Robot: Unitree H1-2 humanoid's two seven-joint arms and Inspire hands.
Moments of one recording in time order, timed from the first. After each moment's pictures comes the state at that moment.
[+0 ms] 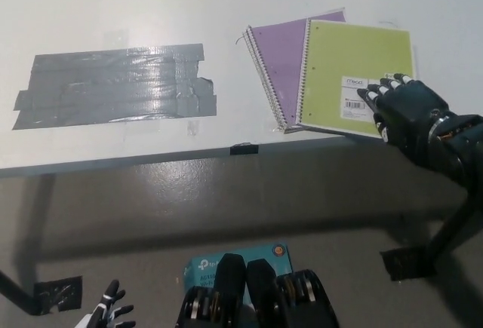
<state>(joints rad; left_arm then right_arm) 0.14 0.29 -0.05 -0.07 -0.09 0.46 -0.15 -0.87 -0.51 0.70 0.62 -0.92 0.01 0.28</state>
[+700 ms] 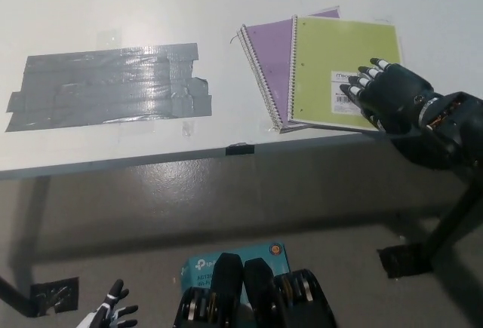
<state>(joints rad) 0.14 0.30 -0.05 -0.07 -0.07 0.46 -0.16 -0.99 -0.51 0.84 0.77 -1.07 -0.18 0.13</state>
